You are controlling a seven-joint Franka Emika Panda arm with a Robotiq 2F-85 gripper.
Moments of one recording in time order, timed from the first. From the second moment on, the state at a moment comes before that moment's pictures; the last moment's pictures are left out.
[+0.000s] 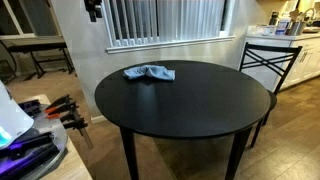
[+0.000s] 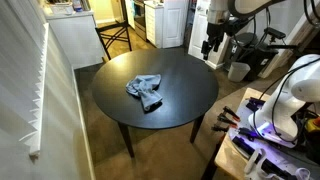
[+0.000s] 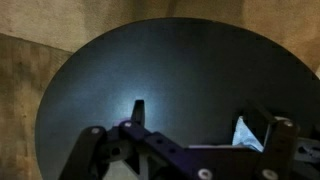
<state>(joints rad) -0.01 -0.49 0.16 -2.46 -0.05 1.91 0.29</state>
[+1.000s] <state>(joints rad) 0.05 -0.16 0.23 -2.39 -0.05 2.18 0.35</state>
